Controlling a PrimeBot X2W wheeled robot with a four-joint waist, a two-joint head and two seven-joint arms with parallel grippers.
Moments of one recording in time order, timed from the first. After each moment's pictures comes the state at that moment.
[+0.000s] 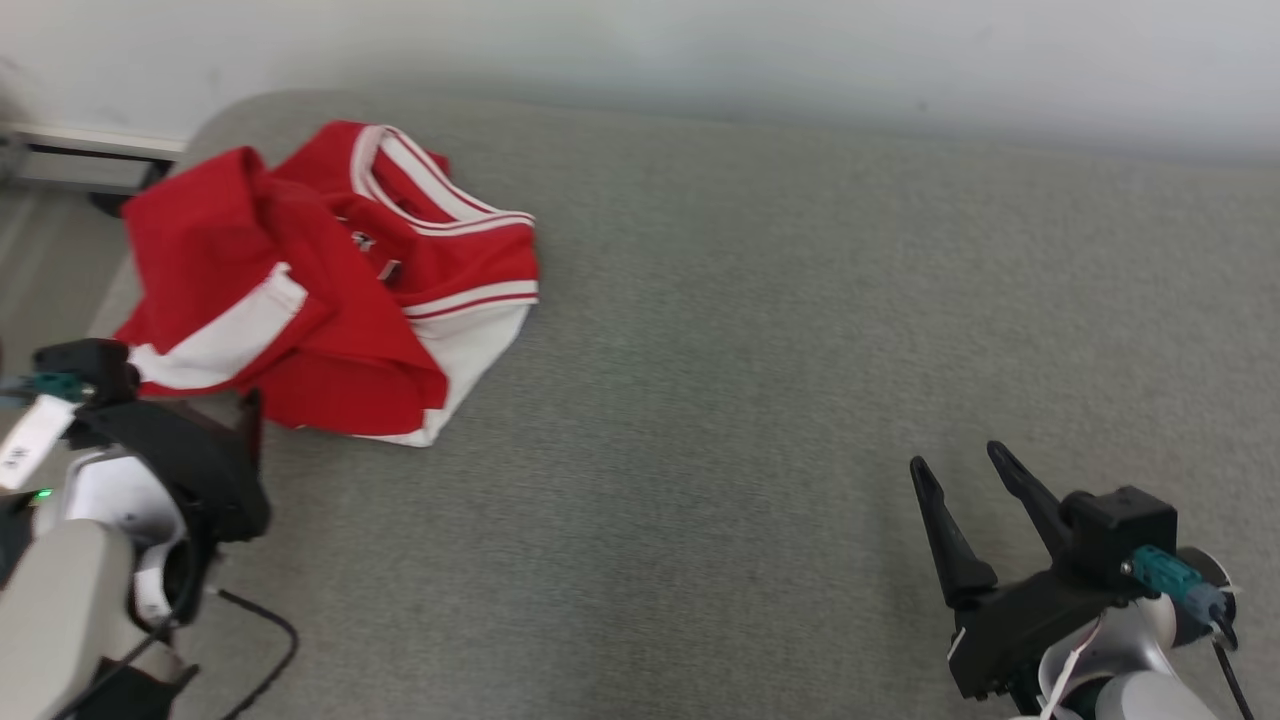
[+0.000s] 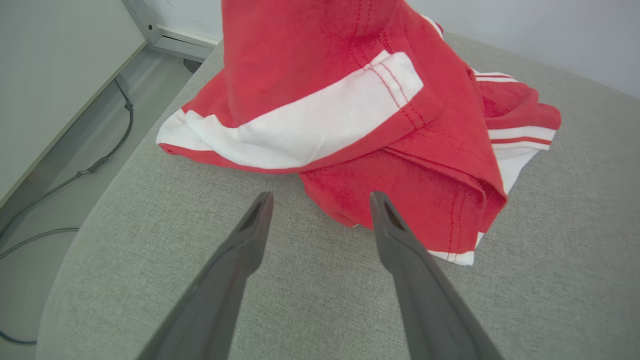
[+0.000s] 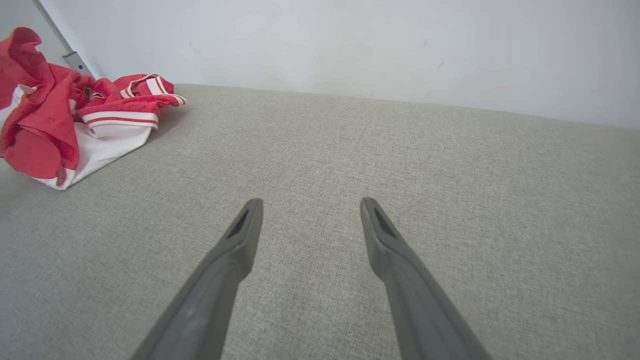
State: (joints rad) left arm -0.55 0.28 -0.21 0.52 -0.42 0.08 0.37; right arm -0.06 -0.26 0.23 -0.06 0.37 -0.12 0.08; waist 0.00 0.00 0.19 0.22
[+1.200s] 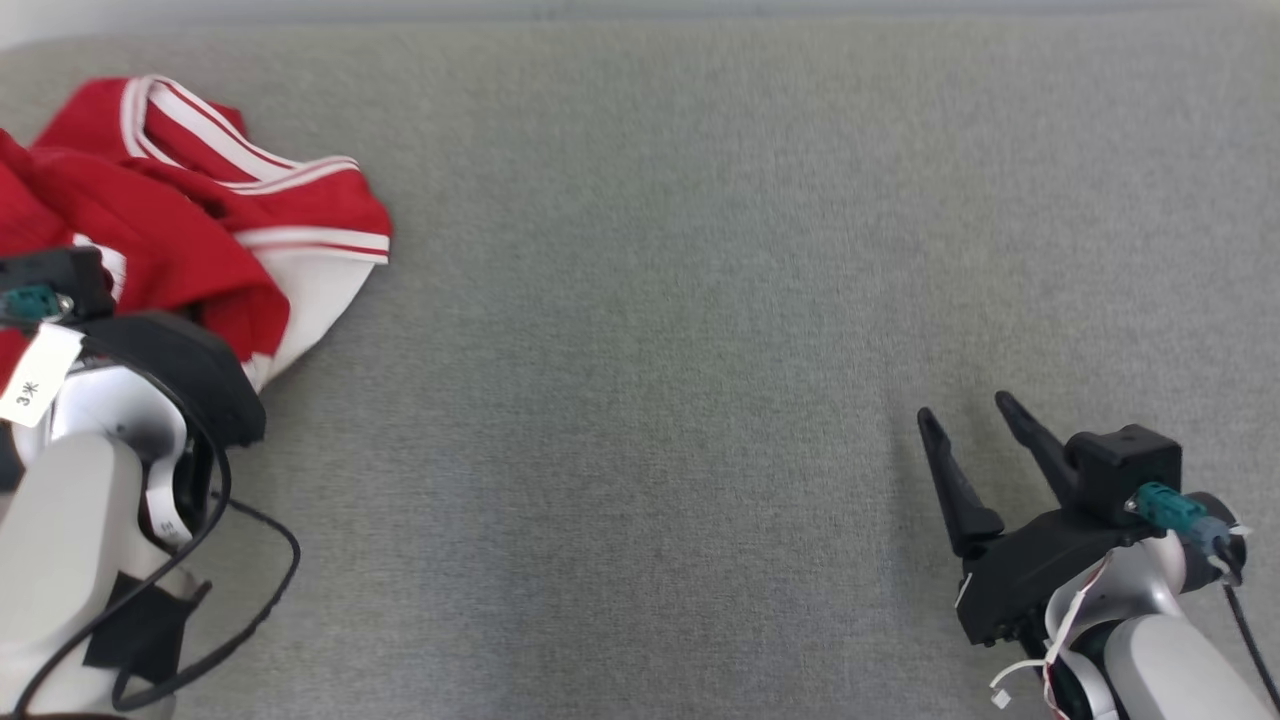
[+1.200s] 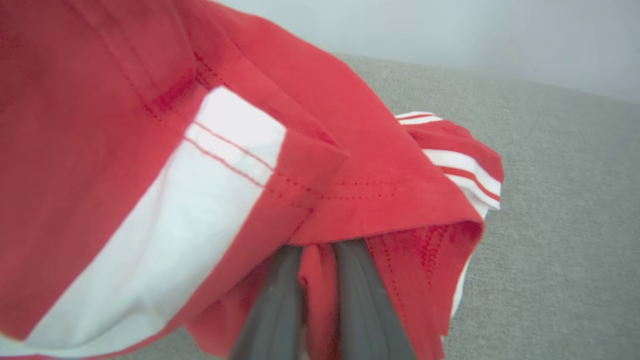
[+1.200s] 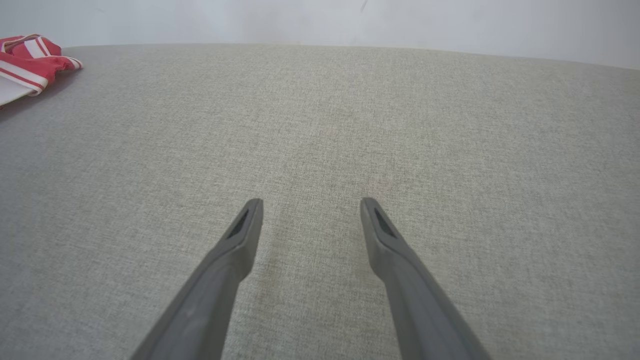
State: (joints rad) left arm -0.69 0.25 -0.19 0.60 -0.31 0.12 0.24; right arm -0.16 -0.28 0.23 -0.03 0.37 -0.11 0.14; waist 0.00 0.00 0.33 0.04
